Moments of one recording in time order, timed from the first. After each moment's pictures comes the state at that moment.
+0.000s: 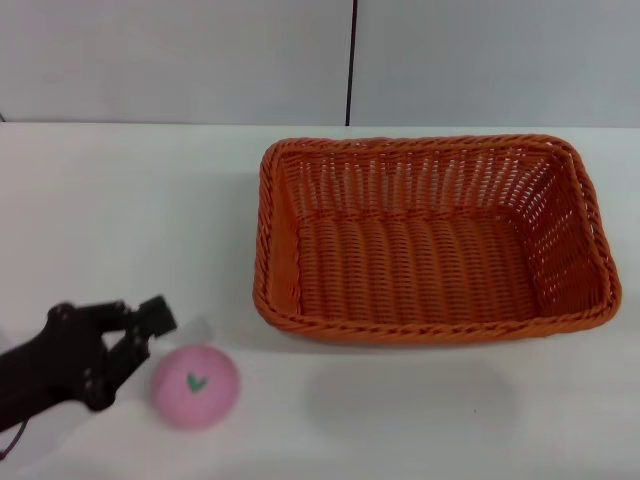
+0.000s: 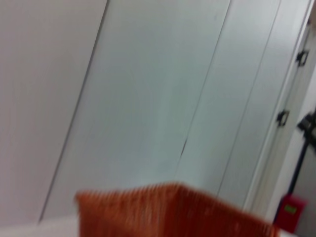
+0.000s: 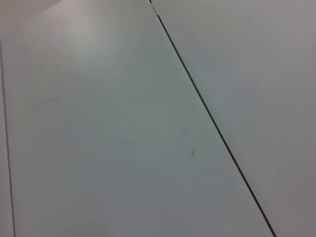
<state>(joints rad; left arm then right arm) -0.39 -2.03 -0.55 0.36 -0.23 -1.93 2.32 0.07 2.07 -0.68 -0.23 -0.74 -1.89 0.86</state>
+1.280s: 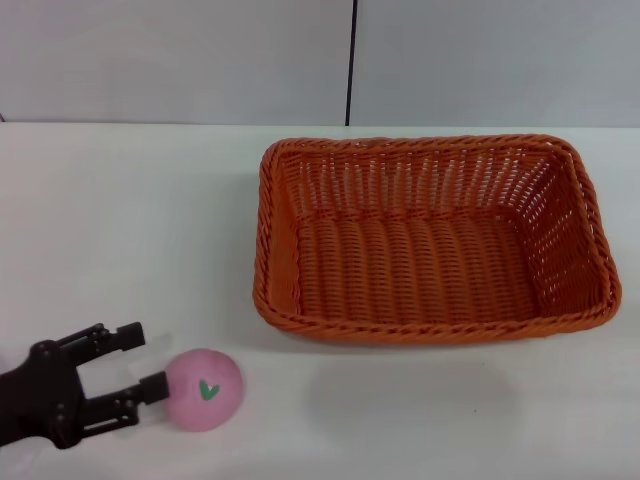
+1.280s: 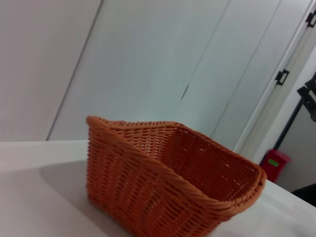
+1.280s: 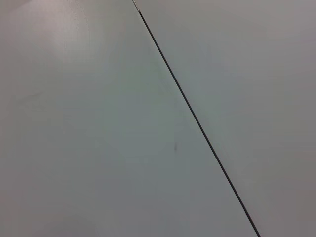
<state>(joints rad) -0.37 -2.00 -0.35 0.45 -0.28 -1.93 2.15 0.06 2.07 -0.65 -0.19 -0.75 -1.88 0.86</state>
